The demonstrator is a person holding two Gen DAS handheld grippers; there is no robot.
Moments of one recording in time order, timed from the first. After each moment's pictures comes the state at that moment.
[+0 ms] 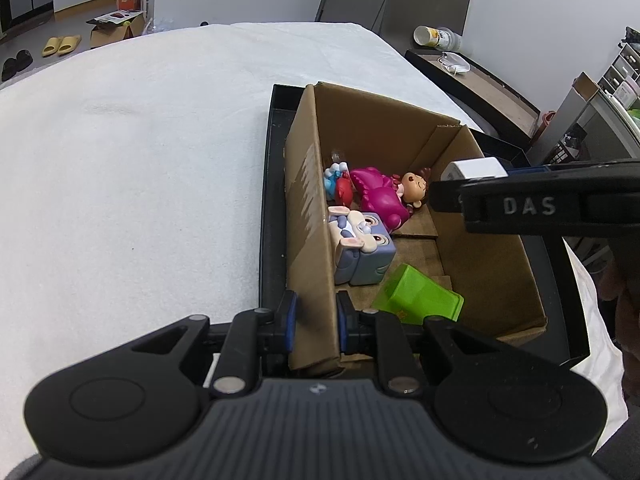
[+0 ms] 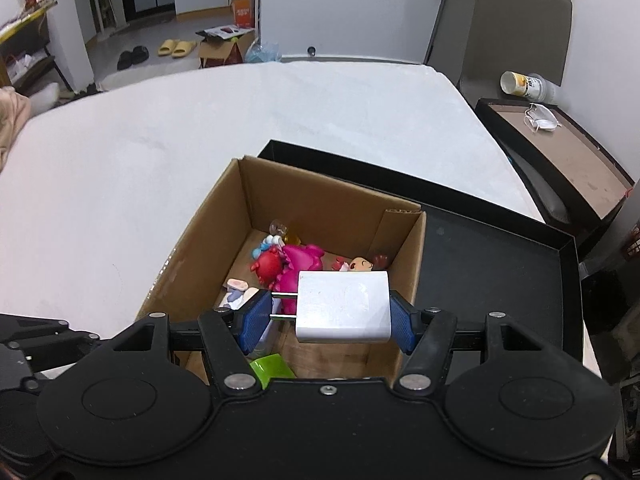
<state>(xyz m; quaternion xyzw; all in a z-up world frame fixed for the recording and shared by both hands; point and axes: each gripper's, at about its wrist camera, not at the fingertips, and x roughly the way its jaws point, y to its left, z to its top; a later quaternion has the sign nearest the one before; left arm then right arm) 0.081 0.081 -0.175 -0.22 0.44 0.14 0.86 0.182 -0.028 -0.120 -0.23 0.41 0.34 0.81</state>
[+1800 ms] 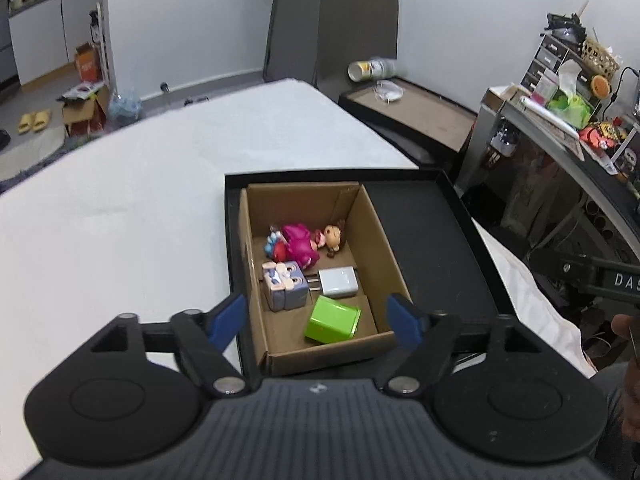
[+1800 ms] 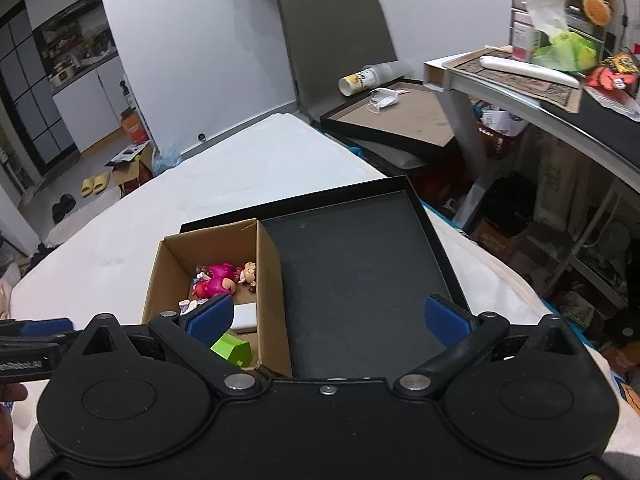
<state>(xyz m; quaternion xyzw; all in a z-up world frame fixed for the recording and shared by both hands) 0.052 0.035 -0.041 -0.14 0.42 0.09 0.89 0.141 -0.199 -0.030 -0.02 0.40 0.20 0.89</state>
